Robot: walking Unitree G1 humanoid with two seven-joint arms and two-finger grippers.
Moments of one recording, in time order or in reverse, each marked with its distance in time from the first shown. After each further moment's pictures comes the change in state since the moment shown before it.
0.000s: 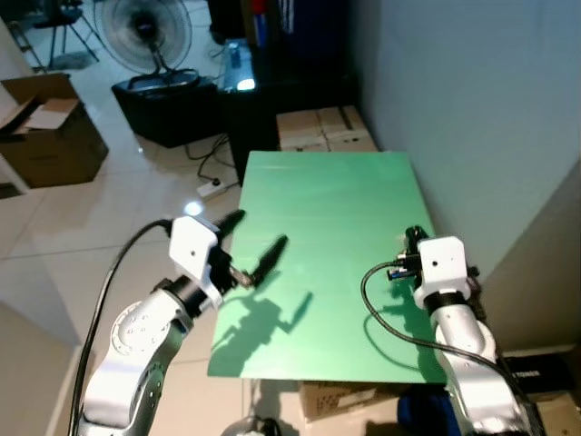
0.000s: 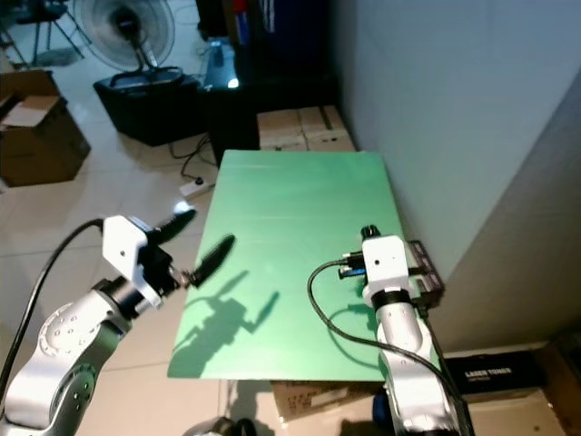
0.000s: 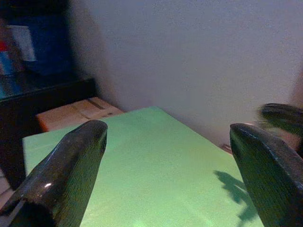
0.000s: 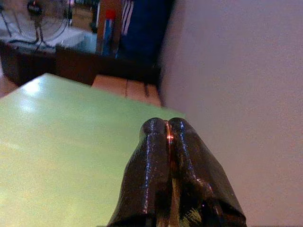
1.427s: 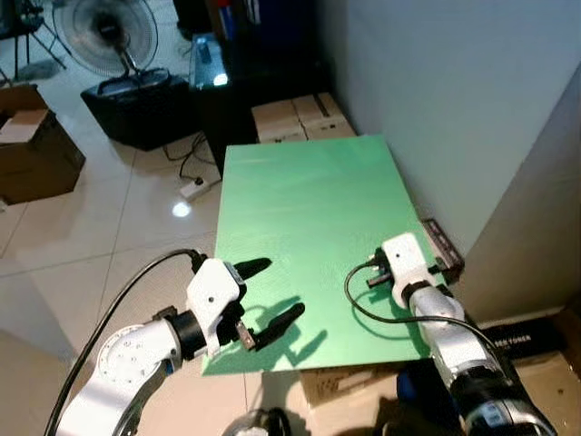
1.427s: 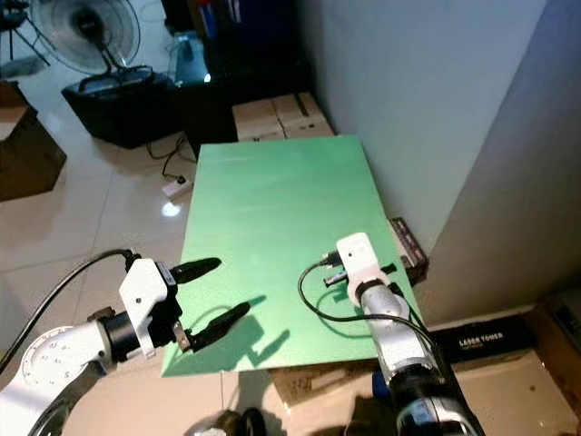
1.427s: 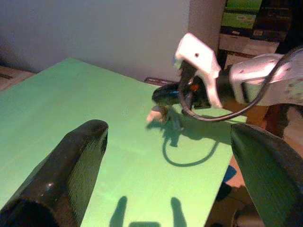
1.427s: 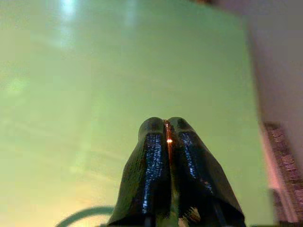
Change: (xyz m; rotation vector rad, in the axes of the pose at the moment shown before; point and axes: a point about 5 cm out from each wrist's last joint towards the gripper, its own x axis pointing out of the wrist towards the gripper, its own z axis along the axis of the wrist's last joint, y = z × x) left arm -0.029 -0.030 -0.009 0.113 0.209 -0.349; right arm 0.044 0.023 -0.060 -0.022 0.323 0.273
